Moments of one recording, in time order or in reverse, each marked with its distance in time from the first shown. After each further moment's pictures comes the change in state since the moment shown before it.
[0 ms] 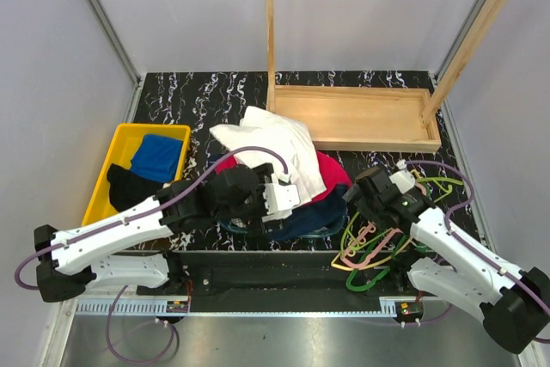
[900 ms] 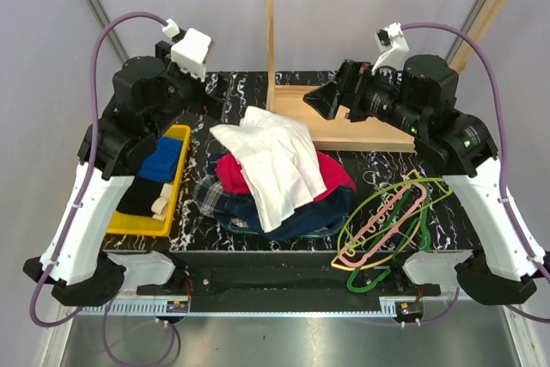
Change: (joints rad) left arm 0.599 0.175 0.763 -0.073 -0.075 -0.177; right arm 0.004 0.345 1.197 0.017 -0.485 -0.715
